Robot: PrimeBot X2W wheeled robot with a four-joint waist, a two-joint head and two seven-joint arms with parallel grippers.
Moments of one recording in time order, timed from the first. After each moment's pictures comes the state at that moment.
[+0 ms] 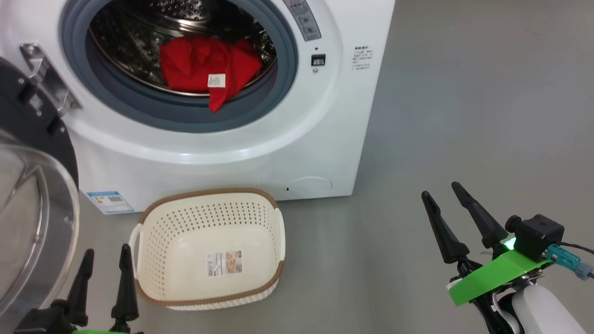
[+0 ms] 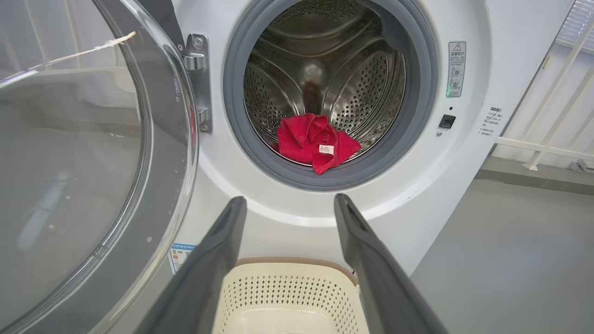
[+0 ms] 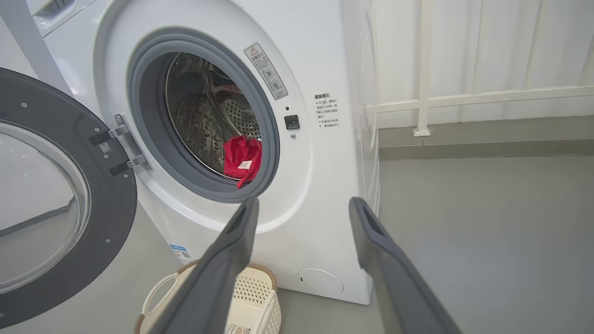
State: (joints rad) left arm 0.00 0.10 0.01 0.14 -0.33 -0.10 -0.25; right arm -0.23 -0.28 0.25 0.21 0.51 0.13 -0.26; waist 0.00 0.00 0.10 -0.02
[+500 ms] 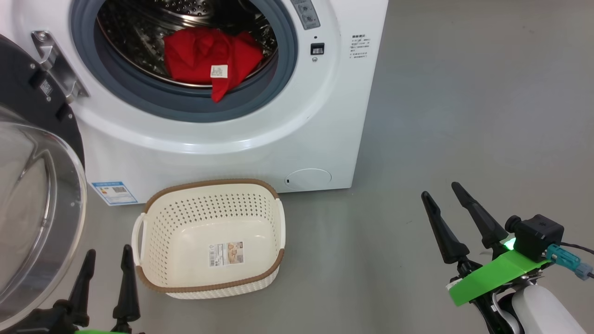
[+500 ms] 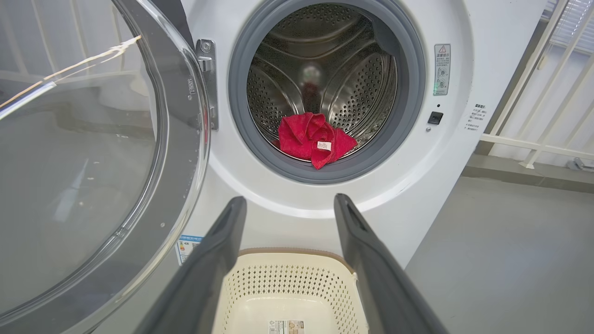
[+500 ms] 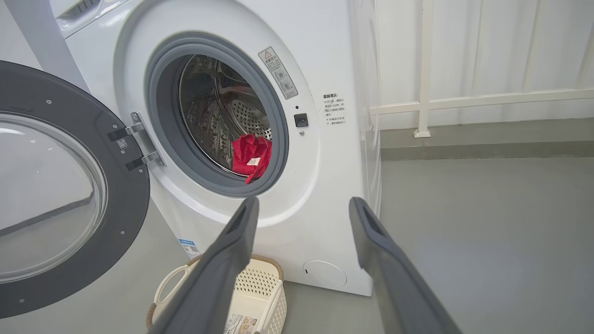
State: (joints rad) left arm 0.00 0.09 0.01 0.14 -0.32 -0.10 -0.25; right arm -0.23 -0.28 0.25 0.21 0.51 0.13 -0.26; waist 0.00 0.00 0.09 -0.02
